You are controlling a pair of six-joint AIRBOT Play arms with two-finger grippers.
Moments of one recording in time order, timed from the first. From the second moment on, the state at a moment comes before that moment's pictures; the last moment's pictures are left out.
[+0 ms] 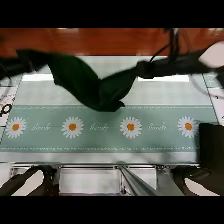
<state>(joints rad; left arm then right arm) 0.24 -1.04 1.16 0.18 -1.18 -0.95 0.29 -1.19 1.49 -0.98 1.15 1.50</state>
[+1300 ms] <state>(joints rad) 0.17 -0.59 0.62 0.76 -1.11 -1.23 0.27 -1.02 1.39 -1.47 1.30 1.64</state>
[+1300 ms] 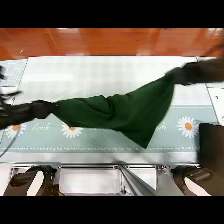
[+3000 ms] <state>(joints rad) 0.18 -1.28 0.67 0.51 -0.99 -0.96 -0.35 -0.92 0.41 -0.96 1.25 1.36</state>
